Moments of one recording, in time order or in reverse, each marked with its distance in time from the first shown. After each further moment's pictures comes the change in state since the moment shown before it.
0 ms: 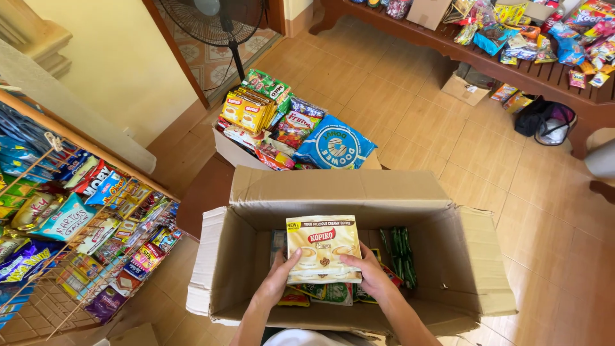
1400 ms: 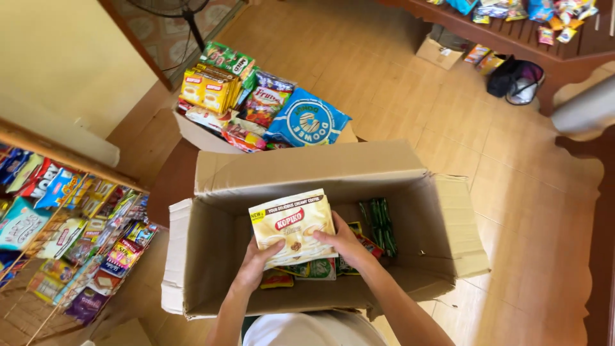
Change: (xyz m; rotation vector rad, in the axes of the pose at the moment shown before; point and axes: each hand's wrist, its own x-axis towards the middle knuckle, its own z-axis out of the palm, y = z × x) left_hand -0.019 0.027 0.019 0.000 -0.135 0.159; right_hand -0.001 -0.022 0.020 -0.317 -0.031 -0.149
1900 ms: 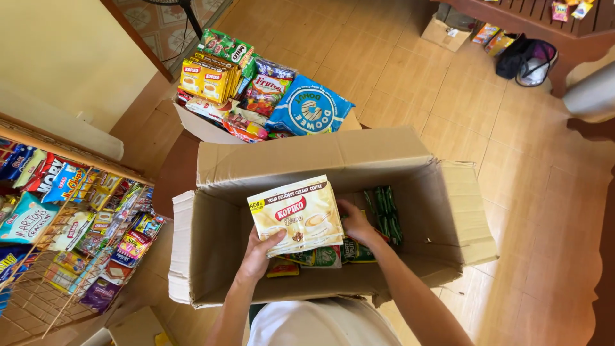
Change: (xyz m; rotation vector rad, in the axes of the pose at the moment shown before) left_hand -0.003 -0.002 0.000 -0.114 0.010 0.080; right_hand 0.059 0.107 -0.088 -0.282 0.092 -0.129
